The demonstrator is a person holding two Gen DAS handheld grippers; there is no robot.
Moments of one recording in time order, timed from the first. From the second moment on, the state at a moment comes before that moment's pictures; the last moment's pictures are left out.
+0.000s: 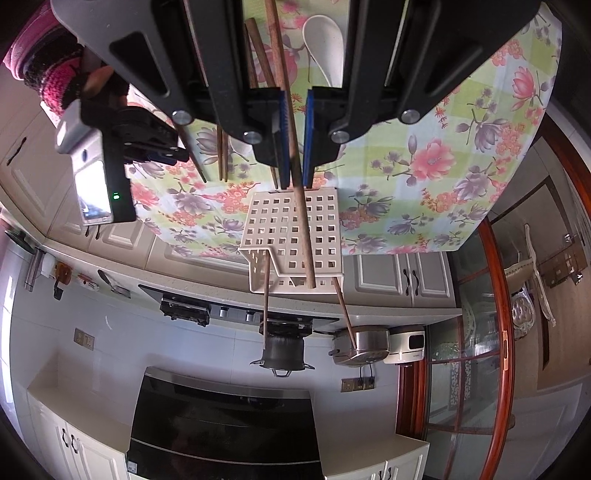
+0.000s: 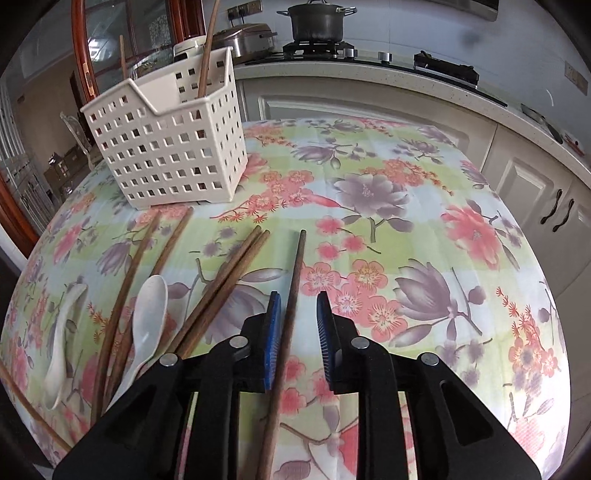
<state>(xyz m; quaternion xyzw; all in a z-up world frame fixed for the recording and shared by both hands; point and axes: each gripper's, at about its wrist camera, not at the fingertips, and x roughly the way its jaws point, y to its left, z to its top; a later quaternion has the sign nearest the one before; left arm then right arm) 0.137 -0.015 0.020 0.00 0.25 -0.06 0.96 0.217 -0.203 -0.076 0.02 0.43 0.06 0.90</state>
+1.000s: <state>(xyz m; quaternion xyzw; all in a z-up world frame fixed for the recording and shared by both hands) 0.115 -0.015 0.039 0.00 0.22 -0.06 0.97 0.130 -0.198 0.050 0.01 0.23 0.11 0.97</state>
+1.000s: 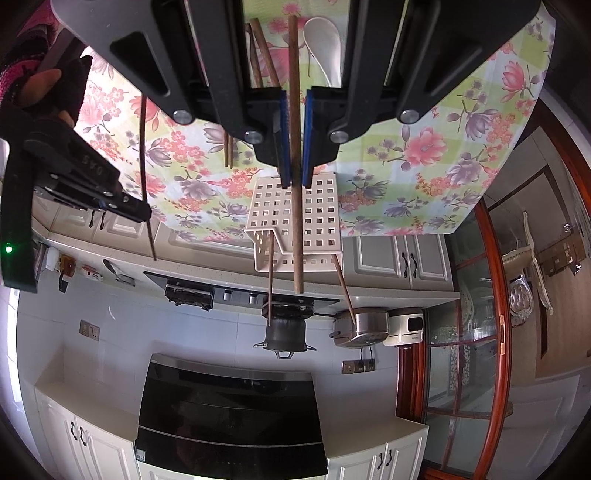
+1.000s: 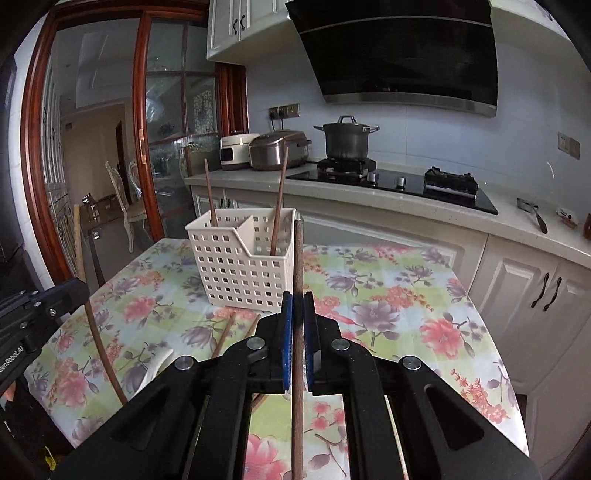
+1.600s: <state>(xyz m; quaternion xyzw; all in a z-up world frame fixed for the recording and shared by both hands) 0.112 -0.018 0.049 0.00 0.21 -0.06 0.98 0.103 -0.193 0.076 0.01 0.18 0.13 0.97</state>
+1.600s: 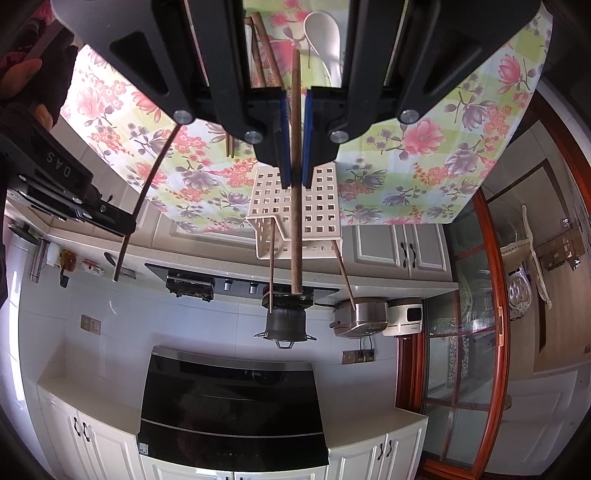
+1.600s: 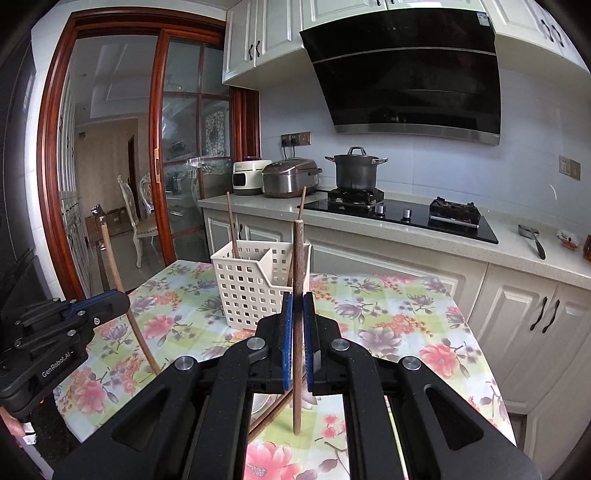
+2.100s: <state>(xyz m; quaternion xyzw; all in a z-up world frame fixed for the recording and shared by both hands) 0.131 -0.021 0.062 0.01 0.20 -0.06 0.98 0.108 -0.184 0.084 -0.01 0.17 0.13 0.98</state>
